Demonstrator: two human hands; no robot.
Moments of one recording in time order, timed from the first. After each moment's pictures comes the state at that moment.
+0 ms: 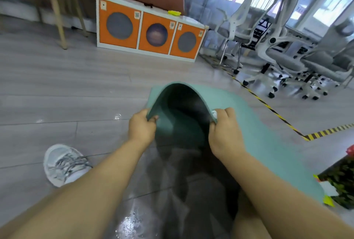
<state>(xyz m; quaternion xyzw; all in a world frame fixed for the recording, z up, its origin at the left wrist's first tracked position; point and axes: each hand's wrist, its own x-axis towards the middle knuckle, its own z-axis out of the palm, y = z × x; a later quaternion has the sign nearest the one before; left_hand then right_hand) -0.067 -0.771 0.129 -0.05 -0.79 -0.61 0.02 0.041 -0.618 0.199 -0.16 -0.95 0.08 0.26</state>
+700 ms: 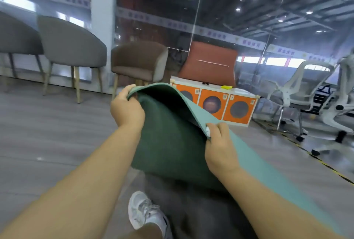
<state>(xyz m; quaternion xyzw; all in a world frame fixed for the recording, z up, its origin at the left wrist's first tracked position) -0.037 -0.996 0.346 0.12 -0.58 -0.72 0.36 -0.003 -0.784 0.288 0.13 -0.86 0.14 0.47</state>
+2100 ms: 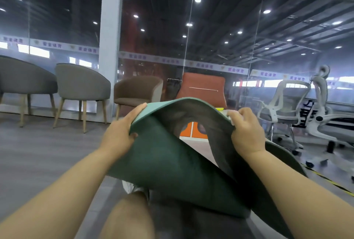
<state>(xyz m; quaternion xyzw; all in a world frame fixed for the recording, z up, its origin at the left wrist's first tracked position) 0.137 -0.988 0.357 -0.13 -0.87 -0.29 0.37 0.152 -0.677 0.389 0.14 -0.80 0.07 0.58</state>
